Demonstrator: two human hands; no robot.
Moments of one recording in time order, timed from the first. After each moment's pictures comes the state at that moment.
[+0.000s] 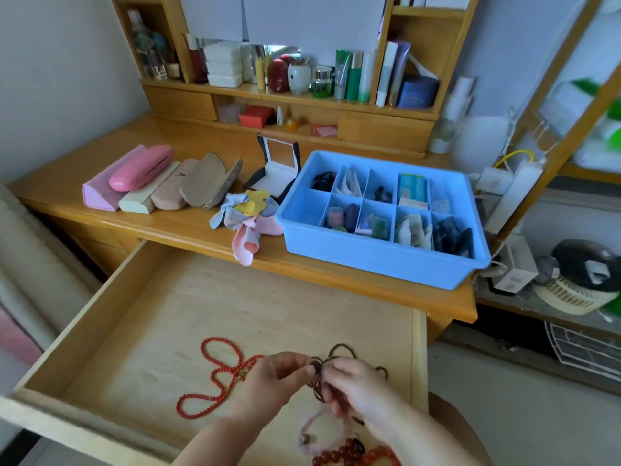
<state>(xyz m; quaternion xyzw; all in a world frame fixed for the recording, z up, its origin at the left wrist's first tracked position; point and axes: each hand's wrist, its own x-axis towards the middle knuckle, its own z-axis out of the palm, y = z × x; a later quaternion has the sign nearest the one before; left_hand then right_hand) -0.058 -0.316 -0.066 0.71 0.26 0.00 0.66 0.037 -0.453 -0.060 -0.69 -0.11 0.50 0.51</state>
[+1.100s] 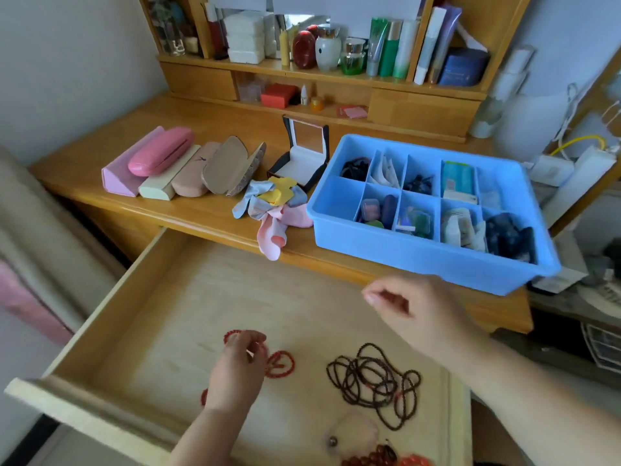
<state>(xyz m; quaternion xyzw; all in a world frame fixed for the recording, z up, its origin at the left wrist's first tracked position) -0.075 -0.242 -0.112 0.80 0.45 0.12 0.38 0.109 -0.433 0.018 -0.80 -0.48 0.05 0.36</state>
